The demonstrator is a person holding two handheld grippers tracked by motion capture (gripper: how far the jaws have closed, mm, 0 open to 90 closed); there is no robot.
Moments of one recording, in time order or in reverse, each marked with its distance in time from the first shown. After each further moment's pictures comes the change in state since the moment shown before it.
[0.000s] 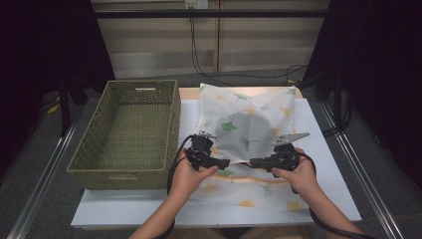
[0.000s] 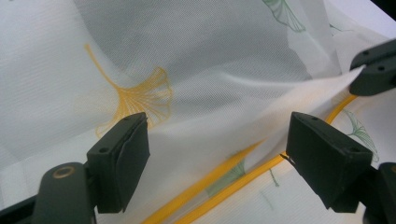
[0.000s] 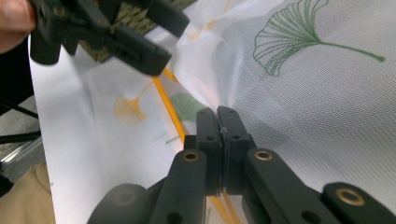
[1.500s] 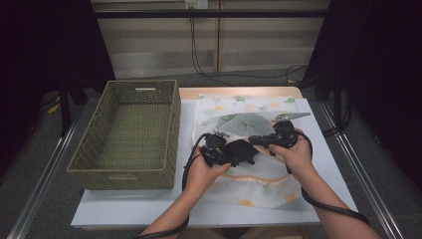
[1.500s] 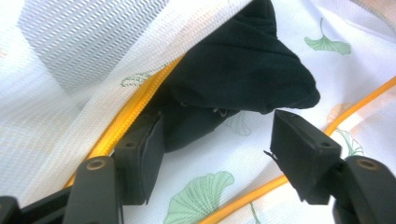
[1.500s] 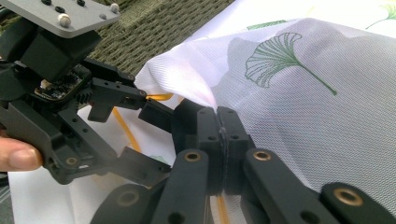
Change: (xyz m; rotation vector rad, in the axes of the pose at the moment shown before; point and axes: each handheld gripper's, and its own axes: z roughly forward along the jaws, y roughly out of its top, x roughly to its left) left arm -0.017 0.014 0.032 0.024 -0.031 -0.009; right arm -0.021 0.049 -0.002 -0.084 -0.085 0.070
